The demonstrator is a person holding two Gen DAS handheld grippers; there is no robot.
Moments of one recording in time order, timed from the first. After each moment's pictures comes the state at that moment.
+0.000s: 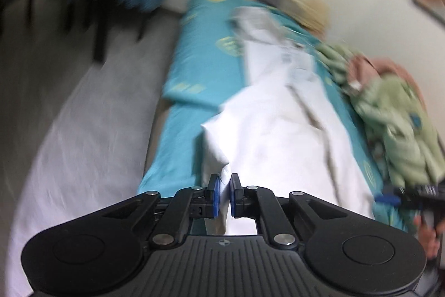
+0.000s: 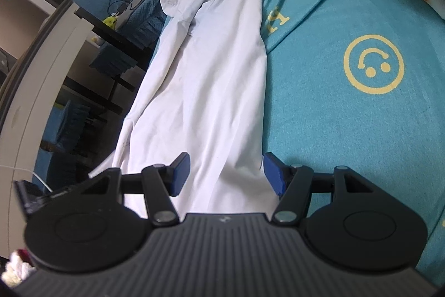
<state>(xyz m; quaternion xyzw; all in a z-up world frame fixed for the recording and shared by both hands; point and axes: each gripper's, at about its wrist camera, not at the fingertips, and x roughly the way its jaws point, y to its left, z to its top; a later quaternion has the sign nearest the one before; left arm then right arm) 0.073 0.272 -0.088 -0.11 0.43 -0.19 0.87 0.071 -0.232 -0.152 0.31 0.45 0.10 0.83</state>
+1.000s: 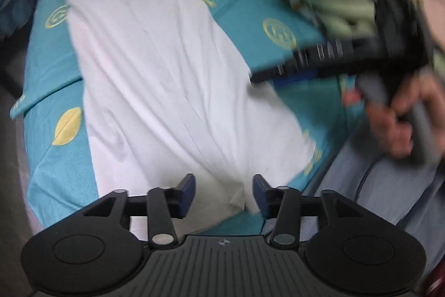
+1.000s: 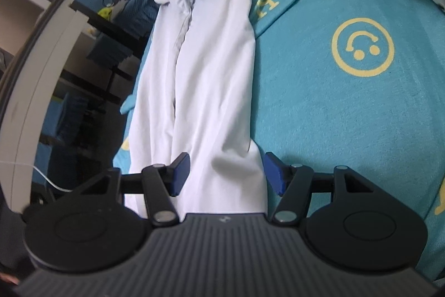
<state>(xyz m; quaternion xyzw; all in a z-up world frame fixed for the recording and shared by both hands) 0.015 0.082 -0.078 0.09 0.54 -0.31 0.77 0.065 -0.238 -0.158 0.30 0.48 0.10 0.81</state>
